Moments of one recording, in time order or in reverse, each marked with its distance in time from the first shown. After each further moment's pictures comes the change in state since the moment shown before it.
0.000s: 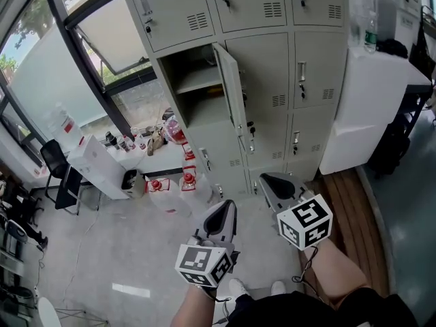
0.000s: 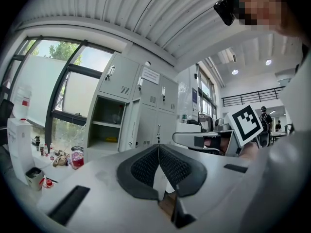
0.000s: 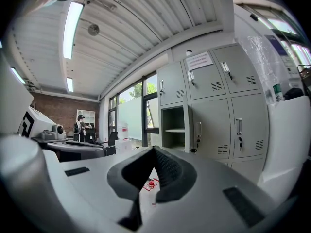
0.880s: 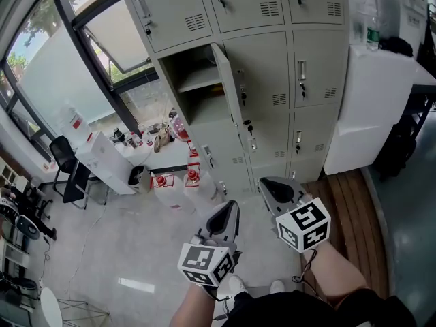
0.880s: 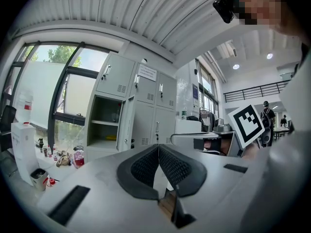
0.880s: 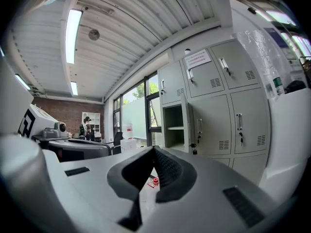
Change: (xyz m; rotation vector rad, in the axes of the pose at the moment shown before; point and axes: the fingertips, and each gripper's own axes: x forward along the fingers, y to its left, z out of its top) left arm 0.009 -0.040 -0.011 0.031 0.027 0.036; right arm -0.028 -0.013 -0.016 0.022 0.002 0.065
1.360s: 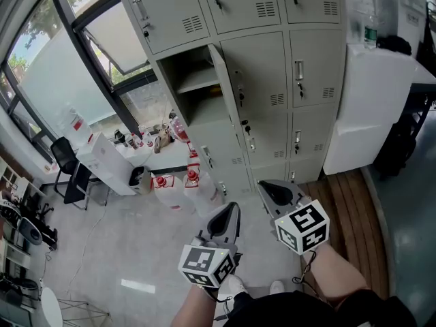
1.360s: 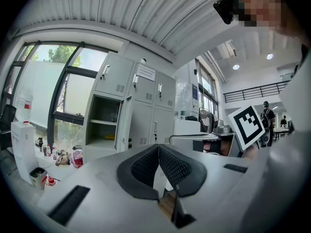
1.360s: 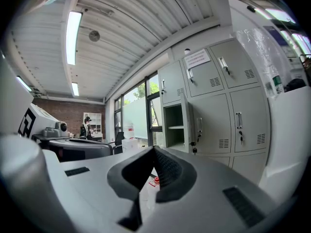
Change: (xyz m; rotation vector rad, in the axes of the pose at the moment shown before) left arm 0.000 -0.013 -0.003 -0.004 0.002 -0.001; right arm -0.010 0.000 -0.006 0.009 0.004 0.015
